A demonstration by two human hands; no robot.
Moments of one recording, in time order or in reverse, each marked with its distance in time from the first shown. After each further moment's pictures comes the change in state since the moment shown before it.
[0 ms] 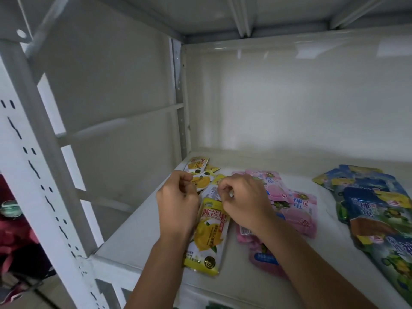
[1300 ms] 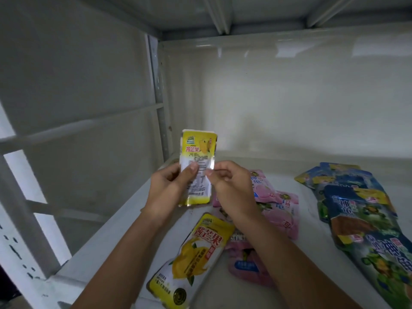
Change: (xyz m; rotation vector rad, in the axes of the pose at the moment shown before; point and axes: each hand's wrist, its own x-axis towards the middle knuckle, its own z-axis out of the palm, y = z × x) left_hand 0.033 0.009 0.025 -0.577 -0.433 -0.191; right_hand 0.016 0.005 0.001 0.868 0.275 0.352
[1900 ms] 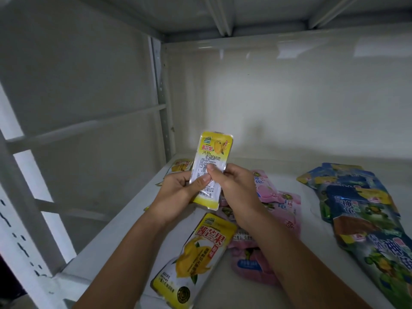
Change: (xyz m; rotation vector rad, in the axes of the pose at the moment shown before) left_hand -0.004 0.001 0.001 0.060 -0.243 -0.054; right_hand -0.002 -0.005 -0.004 0.228 -0.082 0.104
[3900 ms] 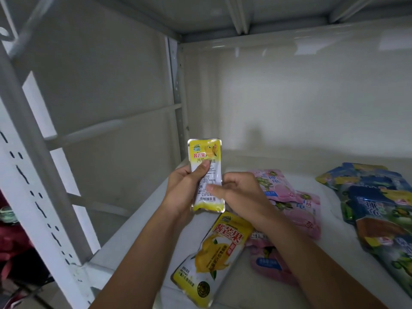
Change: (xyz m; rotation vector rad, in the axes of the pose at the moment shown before) left_hand 0.004 0.003 -0.009 -0.363 0.217 -0.153; right_hand -0.011 -0.002 0.004 -0.339 -0.277 -0.002
